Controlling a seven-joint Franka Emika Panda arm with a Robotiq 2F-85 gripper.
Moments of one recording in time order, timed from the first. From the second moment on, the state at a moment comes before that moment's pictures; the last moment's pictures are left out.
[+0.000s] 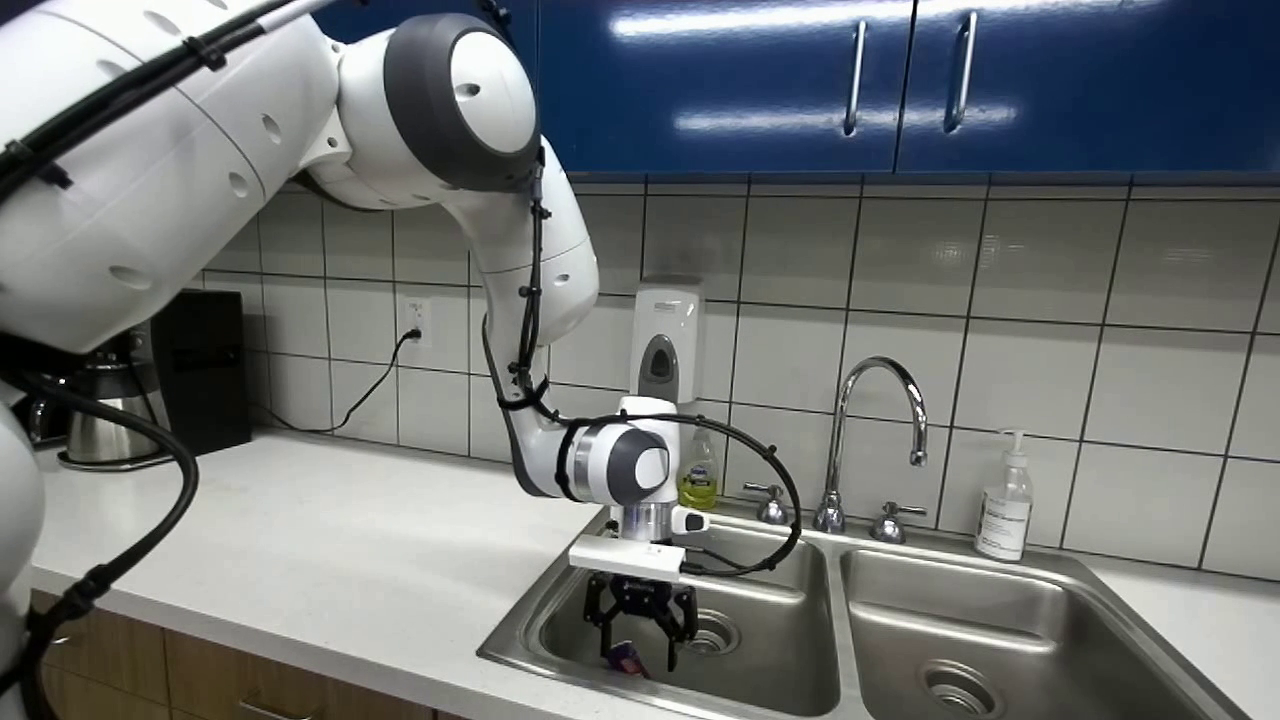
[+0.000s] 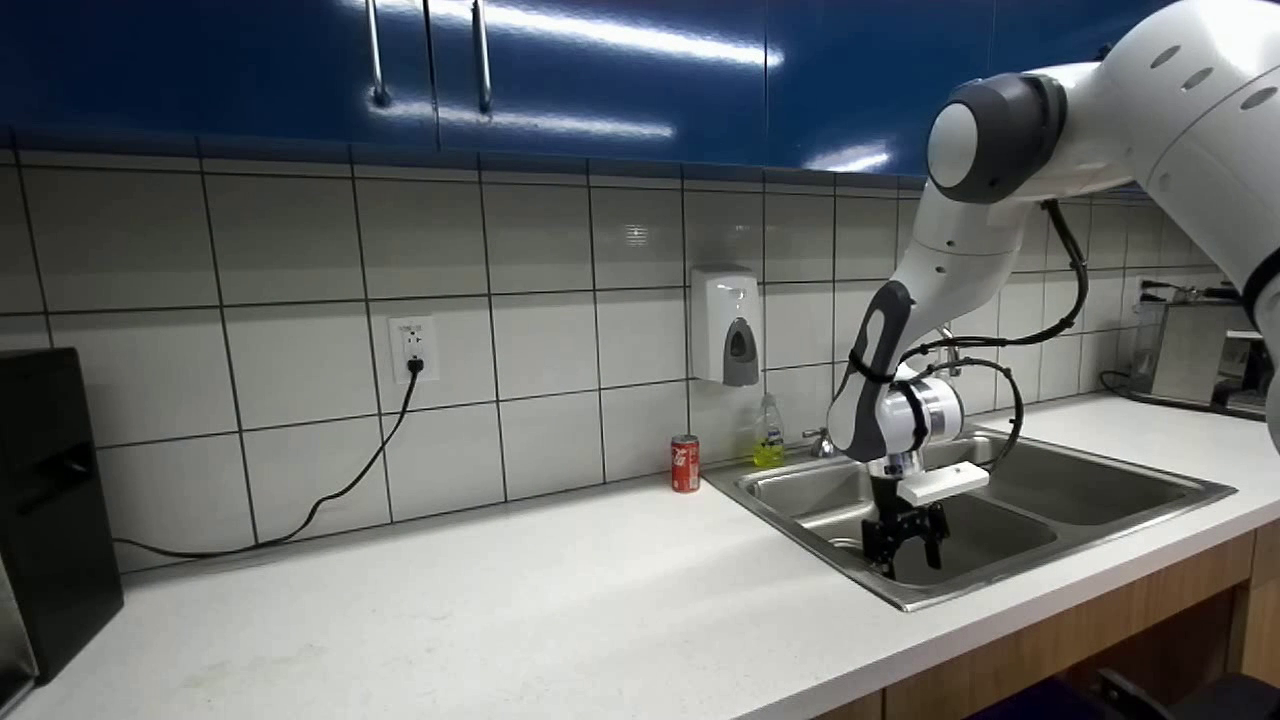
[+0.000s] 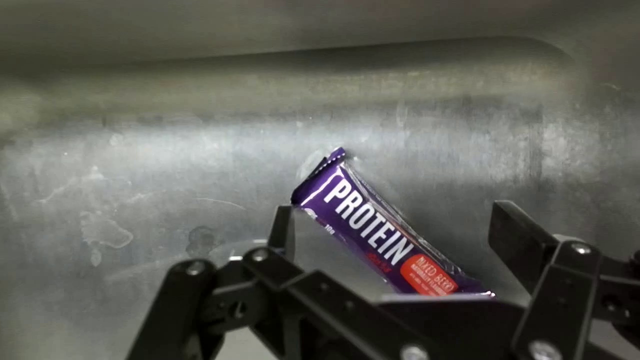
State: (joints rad) arm -0.21 0.71 -0.14 -2.00 -0.07 2.56 -0.27
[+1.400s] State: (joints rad) arm -0.26 0.79 -0.08 -1.90 -0.24 2.59 -0.61
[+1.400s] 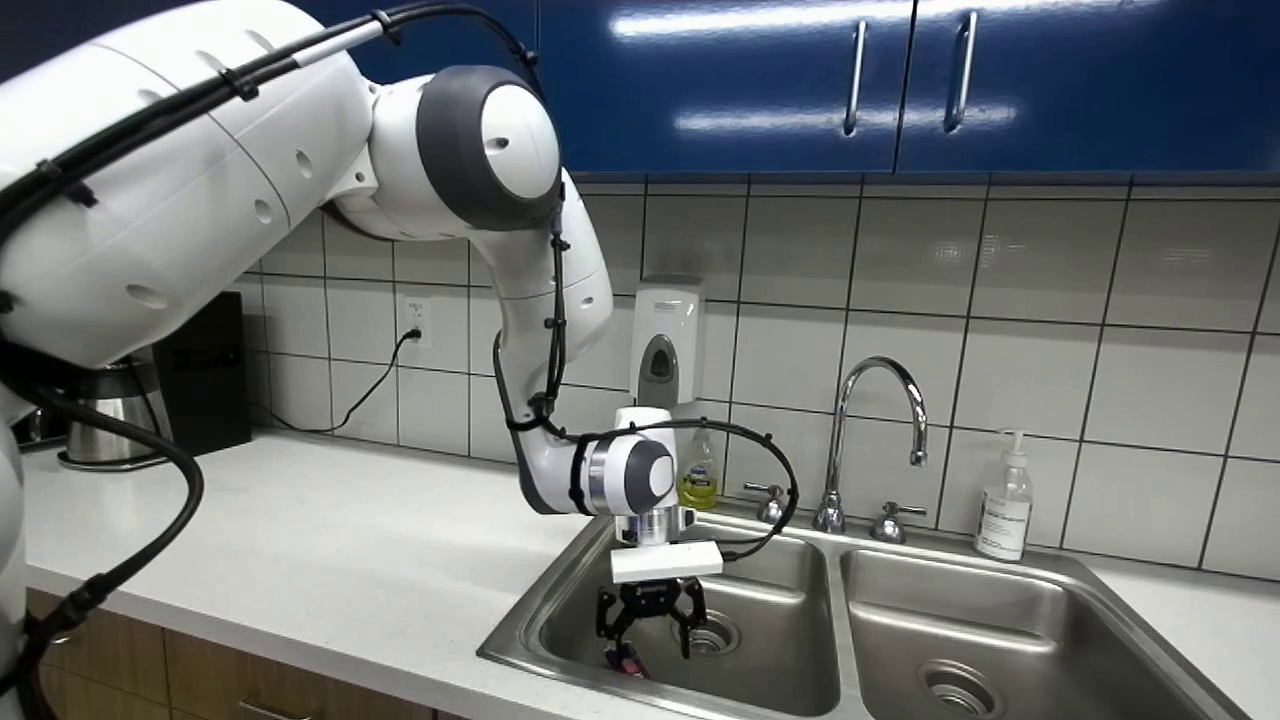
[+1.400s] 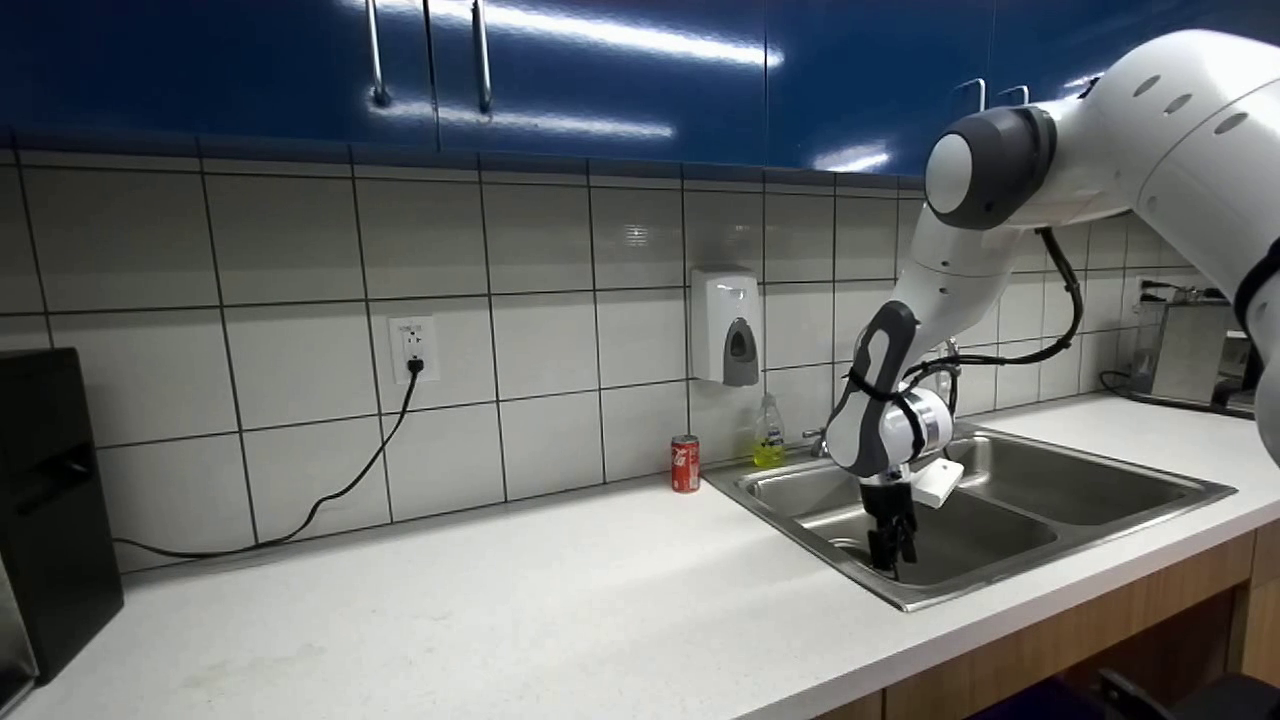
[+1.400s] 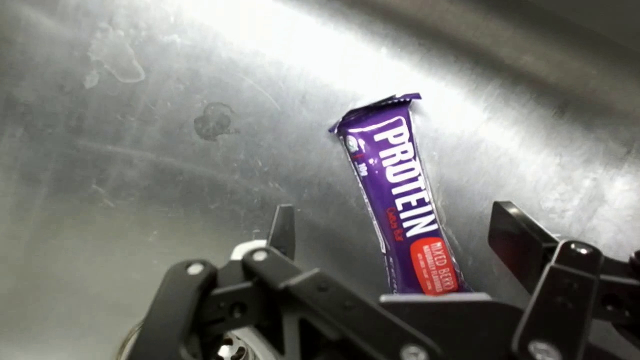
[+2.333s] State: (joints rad) arm -0.34 0.82 -0.01 -1.90 -0.24 2.60 -0.87
